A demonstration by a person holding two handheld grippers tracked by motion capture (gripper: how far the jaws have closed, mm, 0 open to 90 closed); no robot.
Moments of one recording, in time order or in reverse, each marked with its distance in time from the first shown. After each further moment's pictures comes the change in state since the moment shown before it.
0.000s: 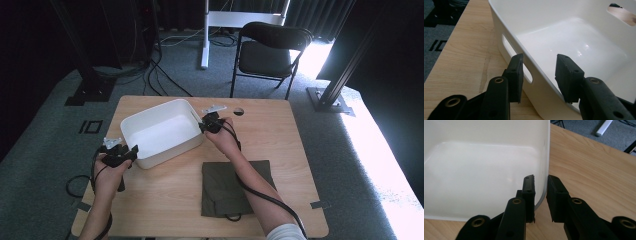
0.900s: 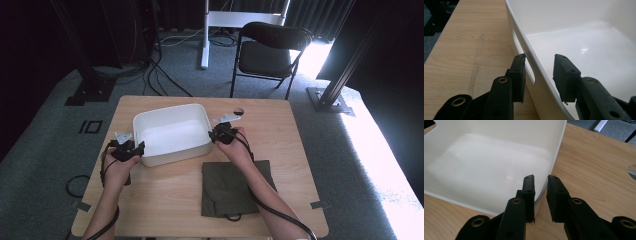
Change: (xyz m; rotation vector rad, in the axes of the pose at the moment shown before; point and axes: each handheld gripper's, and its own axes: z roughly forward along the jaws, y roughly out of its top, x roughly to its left) left arm -0.013 0.005 0.028 0.007 0.004 0.085; right arm -0.004 -0.033 -0.045 -0.005 0.001 0.020
